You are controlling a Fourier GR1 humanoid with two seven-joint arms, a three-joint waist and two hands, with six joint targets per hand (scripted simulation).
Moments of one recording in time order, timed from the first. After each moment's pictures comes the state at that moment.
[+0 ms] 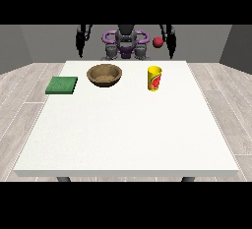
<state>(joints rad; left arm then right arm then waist) -0.01 0.10 -0.01 -1.55 -0.02 0.00 0.00 -0.01 -0.10 -0.02 -1.57 0.02 0.02 0.02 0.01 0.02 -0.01</state>
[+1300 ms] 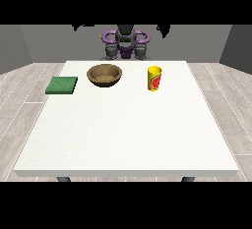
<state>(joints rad) -0.22 0.04 0.04 -1.73 0.04 0.12 0.19 -0.07 -0.05 -0.04 -1.94 -0.10 -0.03 0.29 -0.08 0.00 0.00</state>
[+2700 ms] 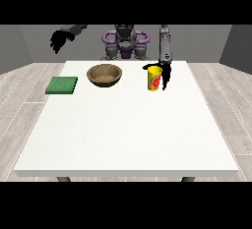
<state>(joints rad) -0.45 0.14 0.22 -0.86 0.04 0.01 -0.54 -0.16 -0.21 -0.25 -1.66 -0.27 0.19 0.00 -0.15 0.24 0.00</state>
